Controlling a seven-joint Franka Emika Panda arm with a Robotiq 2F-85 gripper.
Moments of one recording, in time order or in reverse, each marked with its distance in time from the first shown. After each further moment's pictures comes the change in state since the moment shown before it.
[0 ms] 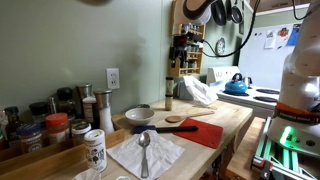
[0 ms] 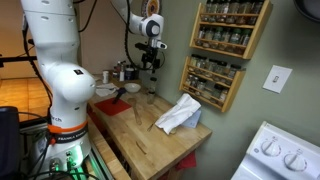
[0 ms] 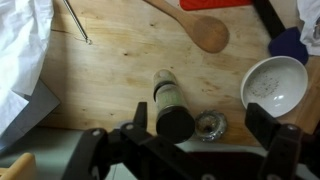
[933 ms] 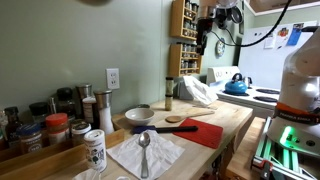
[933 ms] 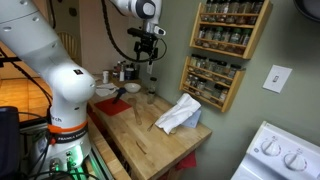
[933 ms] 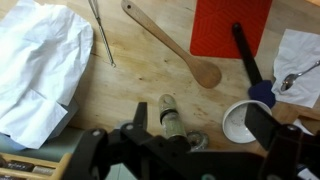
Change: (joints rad) arm 0.001 -0.399 -0.097 -0.190 0.038 -0.193 -0.282
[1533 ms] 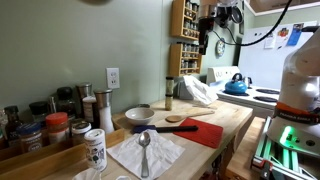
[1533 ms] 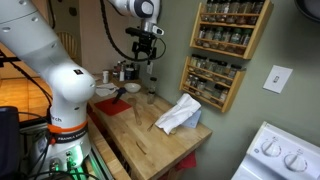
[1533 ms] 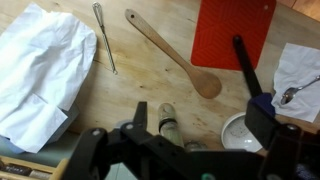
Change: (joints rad) arm -0.001 -0.017 0.018 -0.005 -0.021 -0.046 -0.010
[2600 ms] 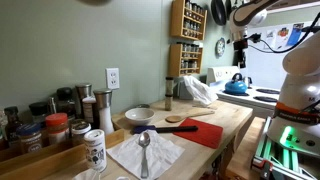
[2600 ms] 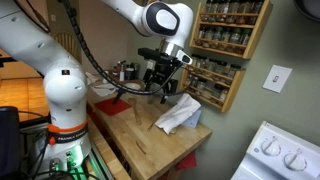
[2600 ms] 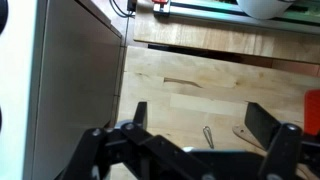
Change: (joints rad) arm -0.322 -0.106 -0.377 -0.201 -0.374 -0.122 -0.311
